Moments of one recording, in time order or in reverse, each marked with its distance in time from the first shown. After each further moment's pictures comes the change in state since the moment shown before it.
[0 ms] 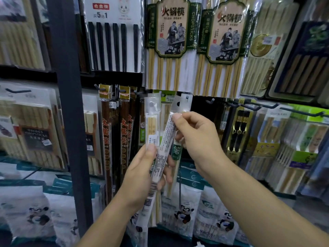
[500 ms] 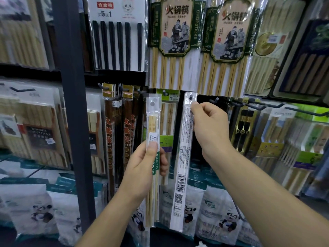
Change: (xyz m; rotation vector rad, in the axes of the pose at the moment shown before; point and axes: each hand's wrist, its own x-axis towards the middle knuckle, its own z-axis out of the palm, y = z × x) left_hand 0.004 0.004 -0.005 0.164 0.087 0.060; right_hand 0.029 0.000 -0.007 -0.075 0.197 -0.030
